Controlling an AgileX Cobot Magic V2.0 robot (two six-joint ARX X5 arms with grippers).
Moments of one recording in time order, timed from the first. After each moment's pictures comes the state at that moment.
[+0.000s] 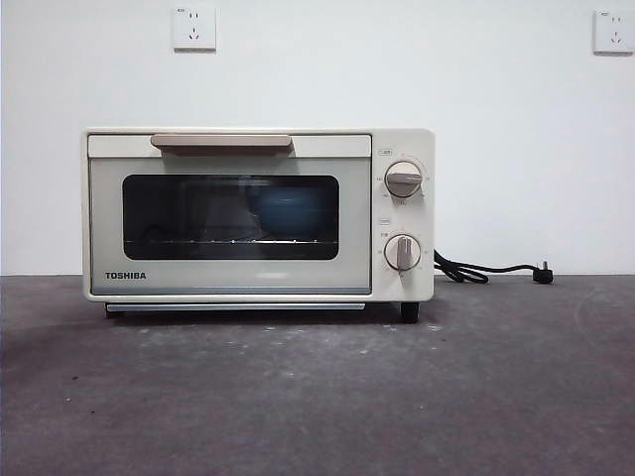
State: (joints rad) left arm 0.08 0.47 0.93 -0.42 0.26 0.17; right arm 0.63 0.95 1.43 -1.22 -0.08 0.09
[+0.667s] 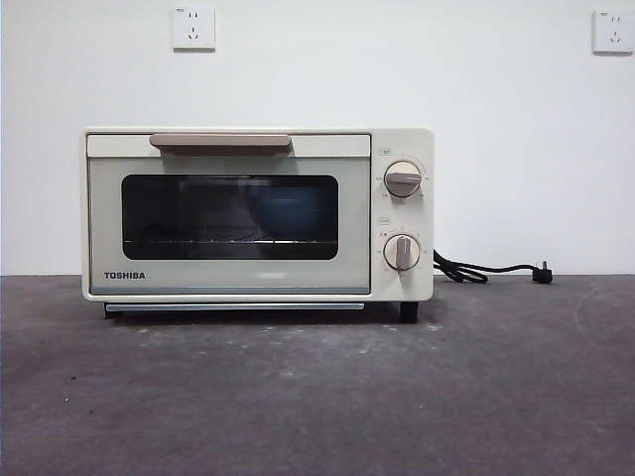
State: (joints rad) left arm 0.10 0.11 0.15 -0.03 0.04 0.18; right arm 0.63 0.95 1.43 -1.22 -0.08 0.09
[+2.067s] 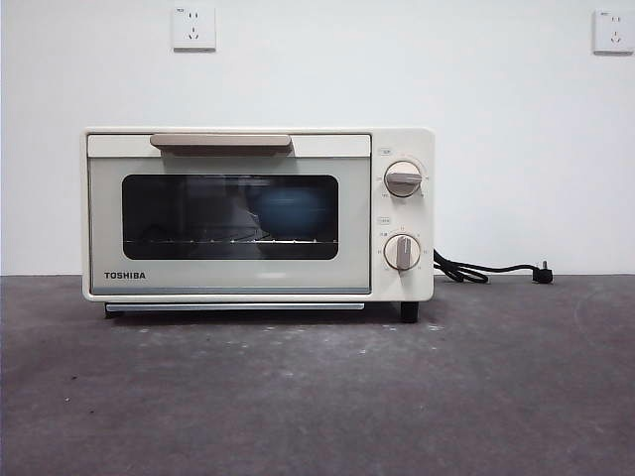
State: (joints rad) left arm 0.10 0.00 0.02 -0.18 0.05 0.12; right arm 0.63 0.91 1.43 -1.22 -0.08 0.09
